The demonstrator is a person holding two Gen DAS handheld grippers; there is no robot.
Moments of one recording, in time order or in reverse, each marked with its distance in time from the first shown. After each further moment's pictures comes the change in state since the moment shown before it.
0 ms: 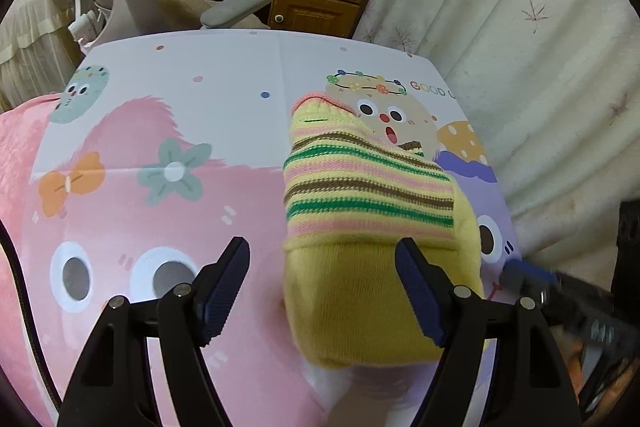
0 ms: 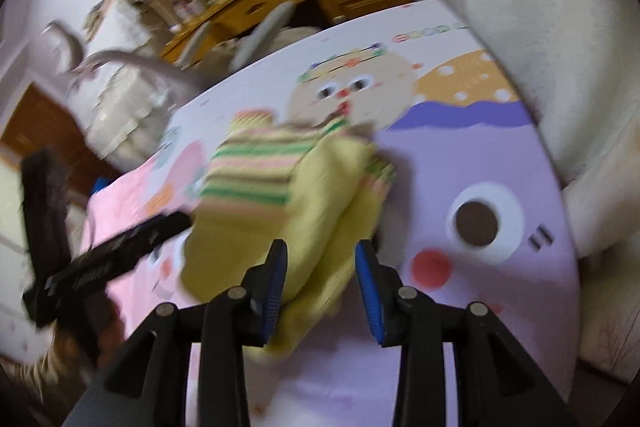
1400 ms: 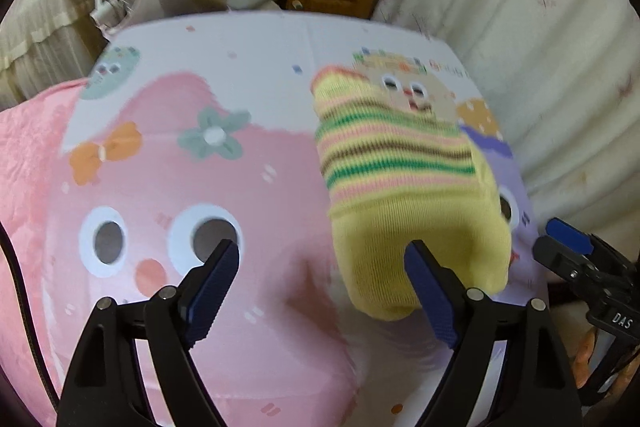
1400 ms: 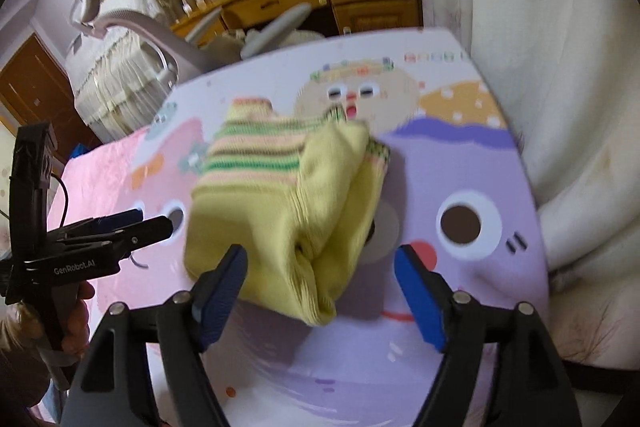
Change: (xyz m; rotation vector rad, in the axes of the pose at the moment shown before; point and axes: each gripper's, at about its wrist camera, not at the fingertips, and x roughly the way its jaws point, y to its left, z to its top) left arm -0.021 0.016 -0.020 -0.005 0.031 0.070; right arm -0.019 0.022 -0.009 -0.115 -0.097 -0.153
